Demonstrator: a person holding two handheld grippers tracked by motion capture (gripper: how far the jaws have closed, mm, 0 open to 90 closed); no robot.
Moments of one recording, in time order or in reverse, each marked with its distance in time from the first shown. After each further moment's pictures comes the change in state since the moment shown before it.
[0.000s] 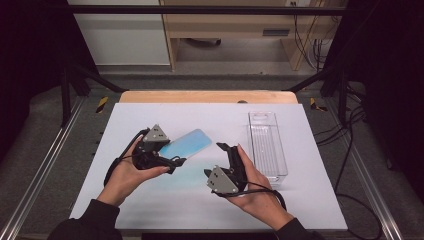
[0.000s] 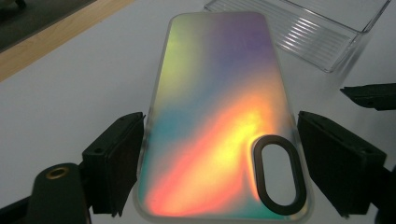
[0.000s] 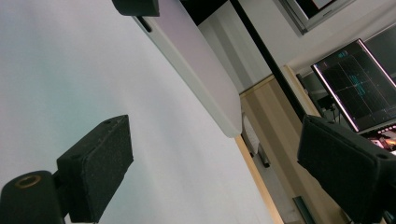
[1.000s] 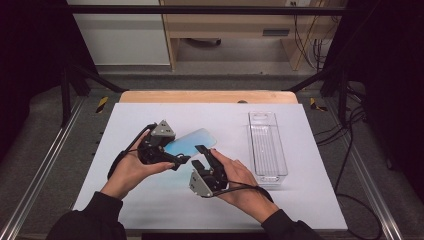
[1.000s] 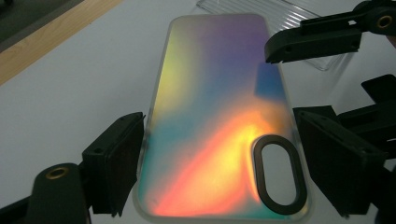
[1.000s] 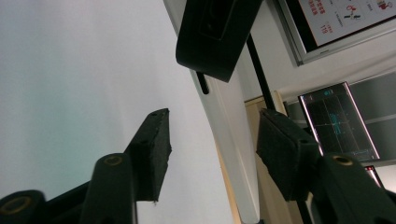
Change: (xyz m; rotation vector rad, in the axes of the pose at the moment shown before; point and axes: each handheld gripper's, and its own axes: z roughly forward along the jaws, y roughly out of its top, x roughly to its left) left arm -0.002 0.019 0.006 0.049 -0.022 0.028; right arm 0.020 0.021 0.033 -0.009 -0.022 -0.228
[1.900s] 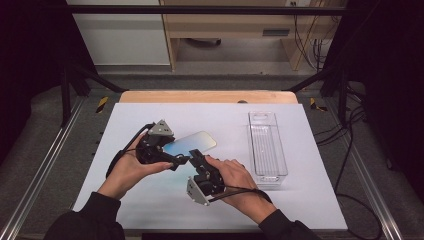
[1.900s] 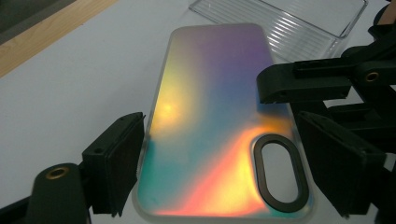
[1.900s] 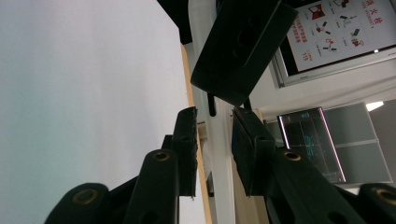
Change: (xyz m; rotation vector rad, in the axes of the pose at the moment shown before) left arm 0.000 0.001 -0.005 -0.009 -0.038 -0.013; right arm 0.006 0.007 -0.004 -0.048 -0.050 -0.115
